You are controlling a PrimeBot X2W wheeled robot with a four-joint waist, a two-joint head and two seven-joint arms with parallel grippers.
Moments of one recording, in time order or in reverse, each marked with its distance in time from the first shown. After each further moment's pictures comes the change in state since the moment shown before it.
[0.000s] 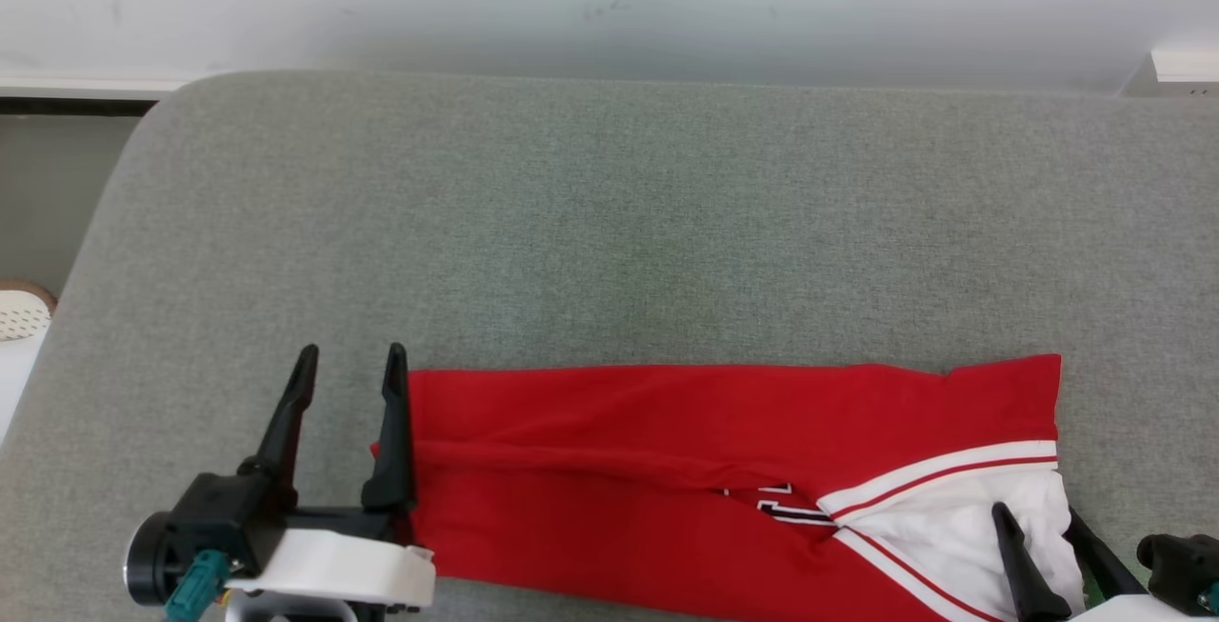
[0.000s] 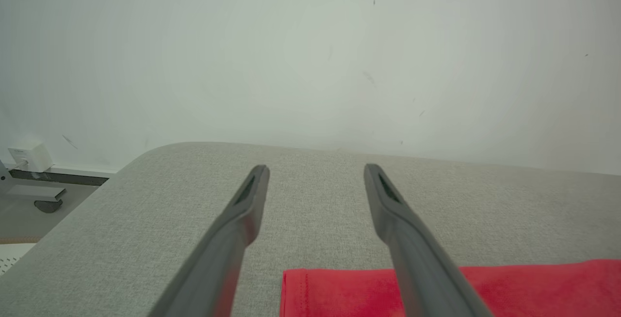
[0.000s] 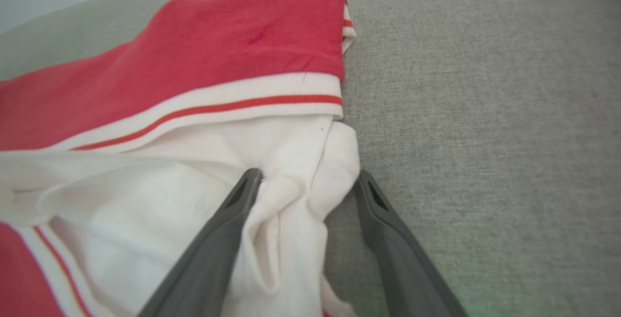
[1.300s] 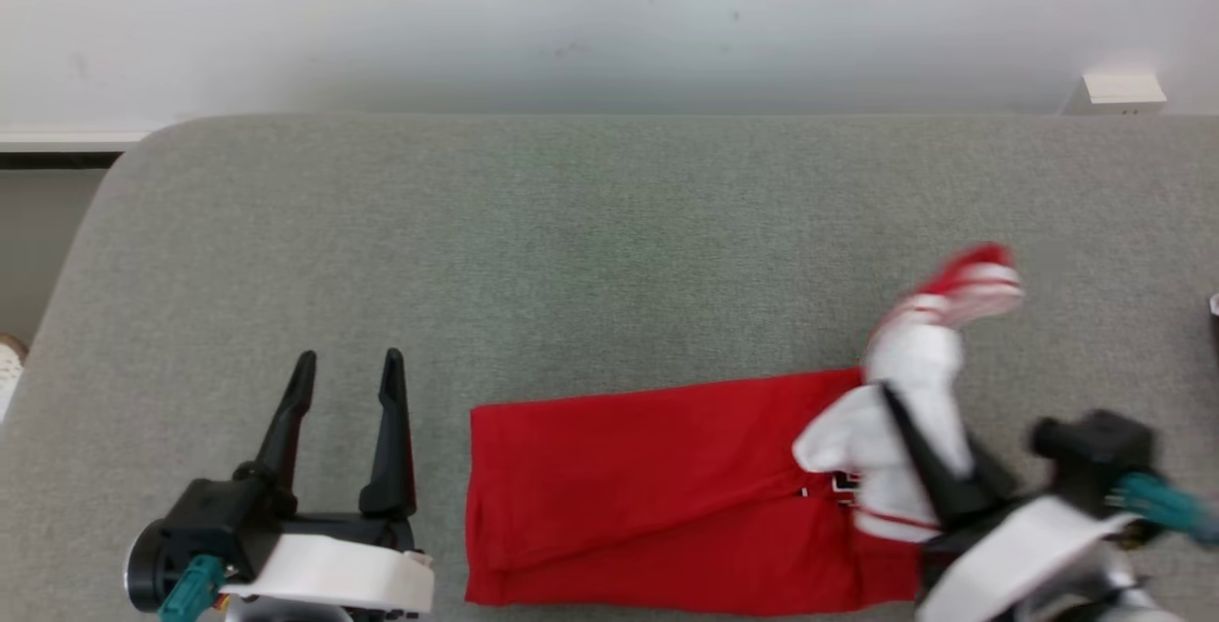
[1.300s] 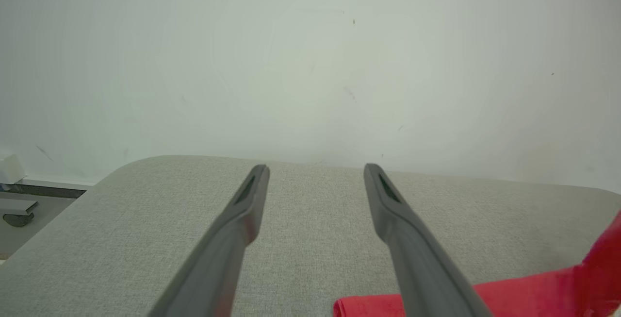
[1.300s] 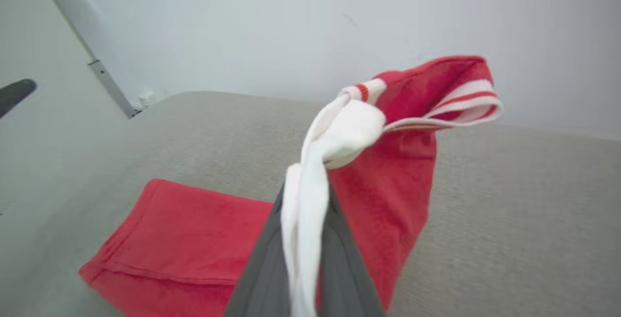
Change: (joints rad) left arm 0.011 0.009 0.001 -0.006 -0.034 0.007 -0.011; right arm -0.078 -0.027 0.142 -0.468 -0.030 -0.001 0.240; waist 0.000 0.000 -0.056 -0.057
